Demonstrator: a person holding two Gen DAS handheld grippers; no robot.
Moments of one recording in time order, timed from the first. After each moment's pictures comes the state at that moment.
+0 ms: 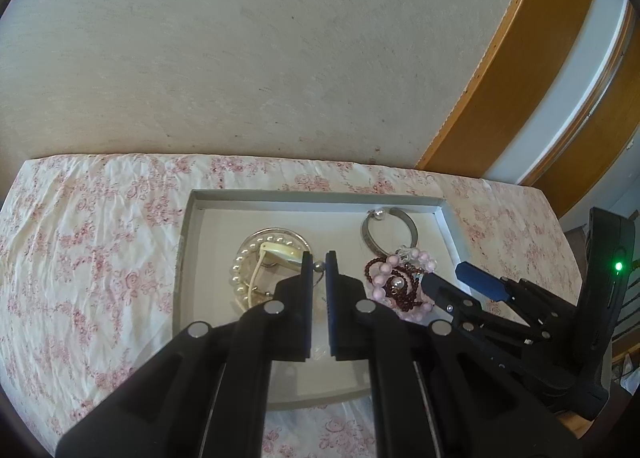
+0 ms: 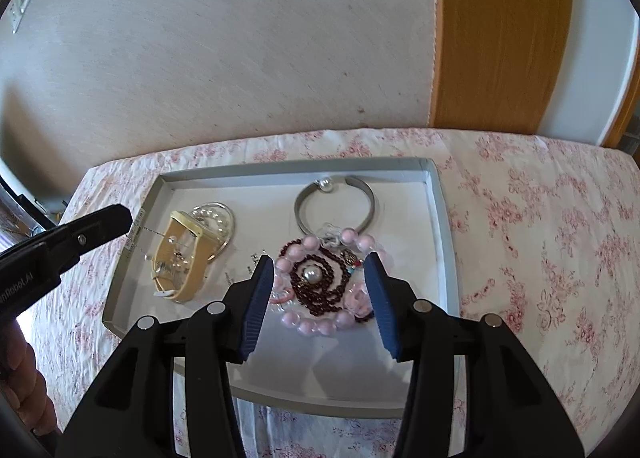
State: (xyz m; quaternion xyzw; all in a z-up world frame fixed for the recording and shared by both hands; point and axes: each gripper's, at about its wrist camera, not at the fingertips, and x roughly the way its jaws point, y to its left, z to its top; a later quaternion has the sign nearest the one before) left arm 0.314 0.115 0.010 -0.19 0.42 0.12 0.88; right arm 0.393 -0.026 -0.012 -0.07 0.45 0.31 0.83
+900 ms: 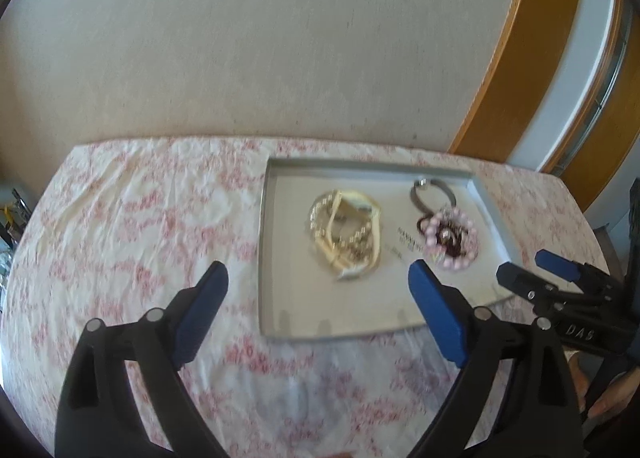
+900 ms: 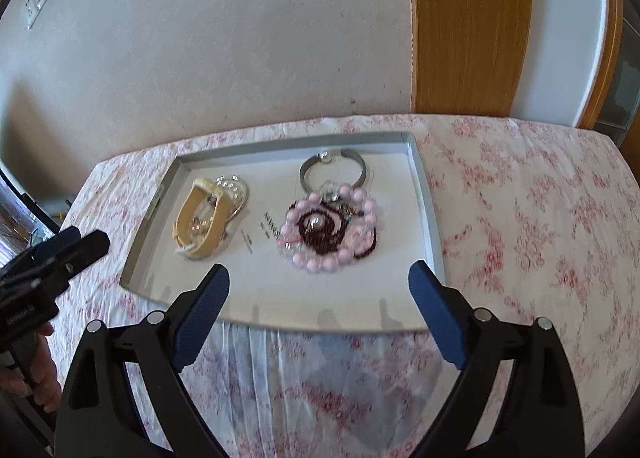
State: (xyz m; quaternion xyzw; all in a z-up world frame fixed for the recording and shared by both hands) left arm 0.233 0.124 0.009 -0.16 0.40 0.17 0.89; right arm 0.338 -0.054 0.001 -0.07 0.44 0.30 0.84
